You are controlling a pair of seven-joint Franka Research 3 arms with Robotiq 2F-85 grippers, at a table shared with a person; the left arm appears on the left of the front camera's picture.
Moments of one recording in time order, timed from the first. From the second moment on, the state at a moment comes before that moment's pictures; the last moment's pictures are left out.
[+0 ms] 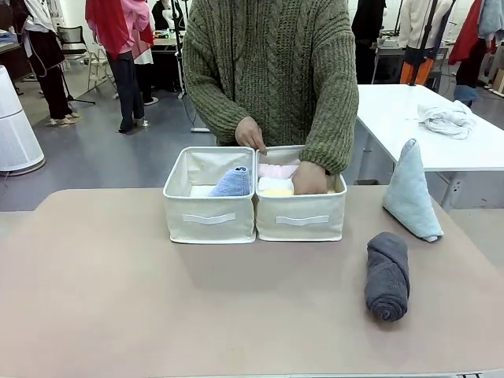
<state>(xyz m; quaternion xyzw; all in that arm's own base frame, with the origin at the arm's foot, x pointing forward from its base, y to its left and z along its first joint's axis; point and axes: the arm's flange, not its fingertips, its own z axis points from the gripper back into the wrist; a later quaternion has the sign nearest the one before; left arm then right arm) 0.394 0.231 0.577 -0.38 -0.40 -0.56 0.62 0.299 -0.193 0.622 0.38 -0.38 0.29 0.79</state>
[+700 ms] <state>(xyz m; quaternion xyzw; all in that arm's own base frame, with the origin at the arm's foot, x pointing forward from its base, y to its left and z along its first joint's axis) 0.394 0.231 0.578 -0.38 -0.40 -0.56 0.62 0.370 -0.158 0.636 0.21 -0.32 0.24 0.89</state>
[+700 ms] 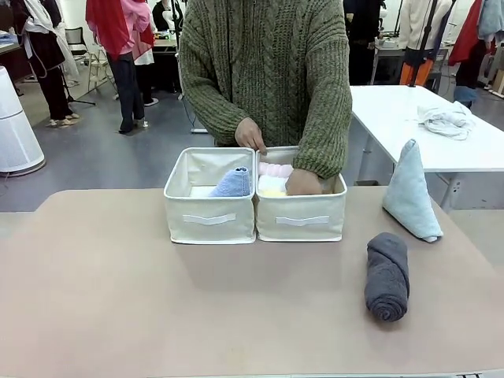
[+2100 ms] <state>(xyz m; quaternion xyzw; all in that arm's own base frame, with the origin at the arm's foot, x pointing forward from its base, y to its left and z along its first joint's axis) 0.394 0.231 0.578 -0.38 -0.40 -0.56 0.62 0.535 -0.109 0.560 0.13 -0.17 0.21 0.95</state>
